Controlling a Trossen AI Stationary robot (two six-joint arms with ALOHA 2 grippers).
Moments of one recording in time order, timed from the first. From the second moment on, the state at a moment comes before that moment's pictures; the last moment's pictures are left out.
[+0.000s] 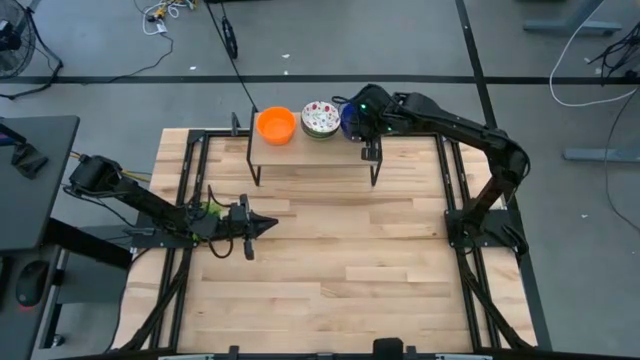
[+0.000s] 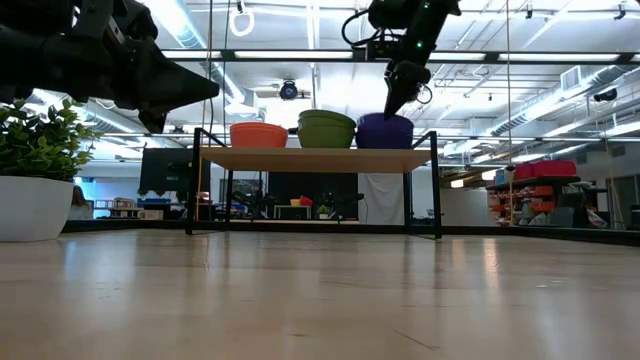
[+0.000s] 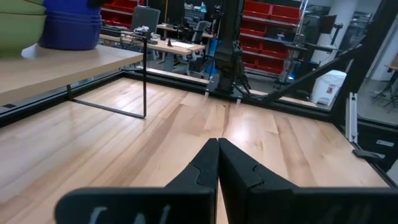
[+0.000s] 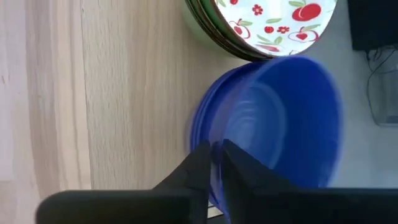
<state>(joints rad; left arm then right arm) -0.35 1.15 0.14 0.98 -0.56 -0.22 -0.49 1.68 1.66 -1.01 0.16 -0.56</state>
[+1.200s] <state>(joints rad) -0.36 1.15 0.14 0.97 -0.55 -0.22 -0.60 1.73 1.66 -0.77 -0.17 -0.34</state>
